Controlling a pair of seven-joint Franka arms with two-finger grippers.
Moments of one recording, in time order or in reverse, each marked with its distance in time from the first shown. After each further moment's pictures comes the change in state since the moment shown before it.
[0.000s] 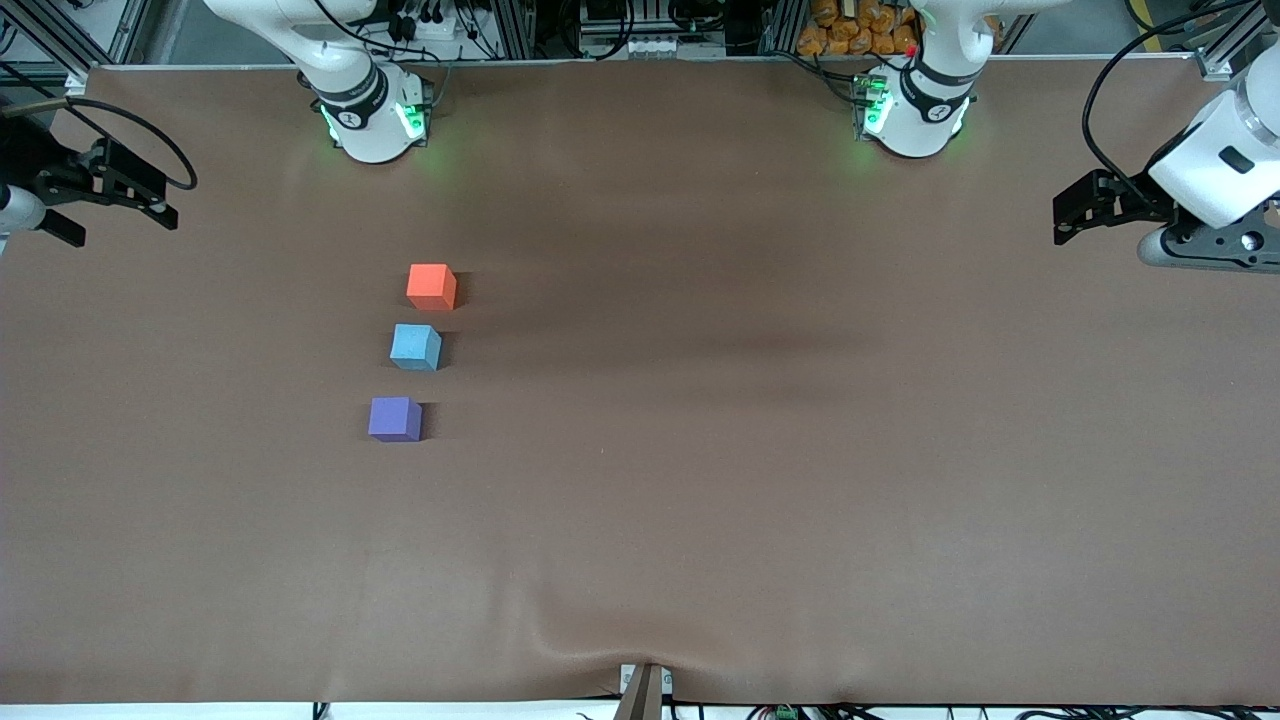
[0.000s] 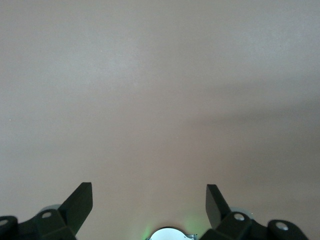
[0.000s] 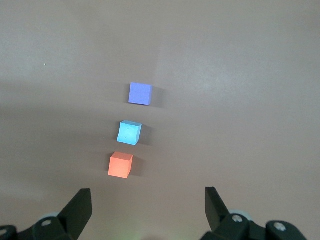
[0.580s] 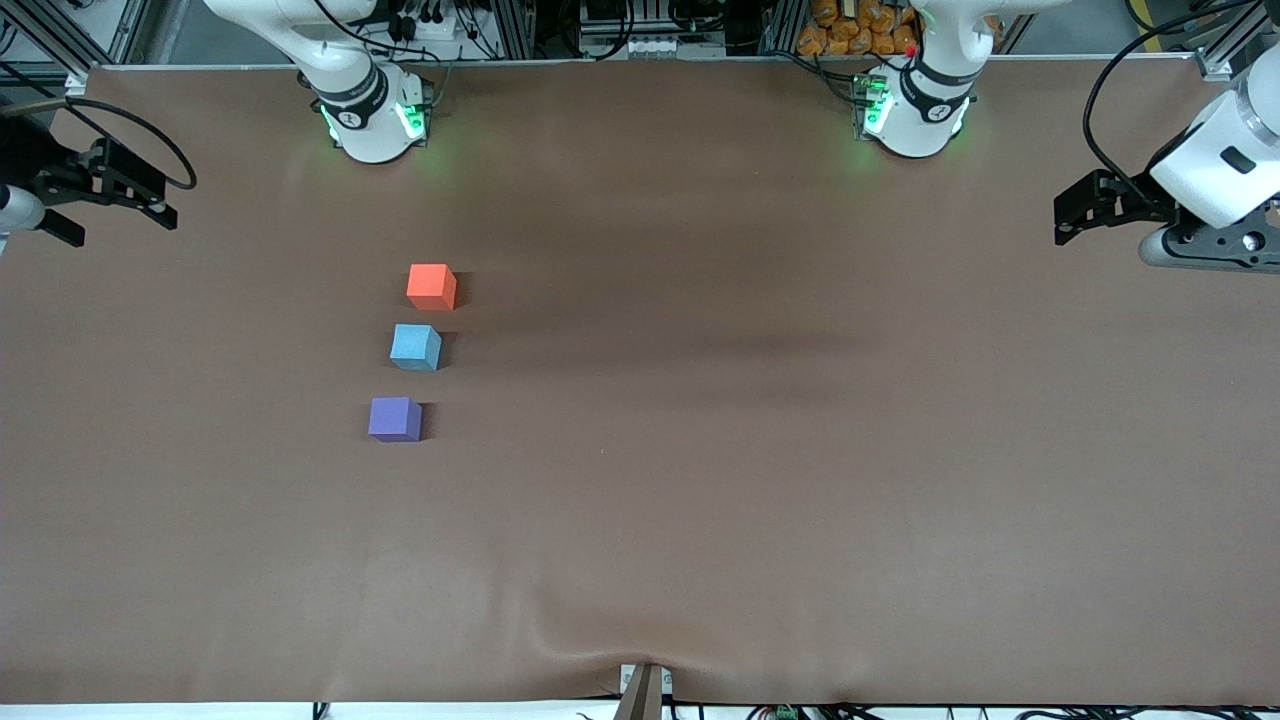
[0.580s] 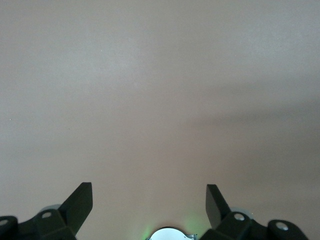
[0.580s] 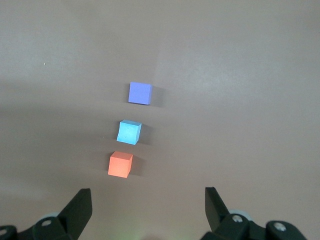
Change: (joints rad) left arm 0.000 0.000 0.002 0.000 0.000 0.000 0.000; right arm 0.000 0.000 -0.001 0.000 0.000 -0.006 0.000
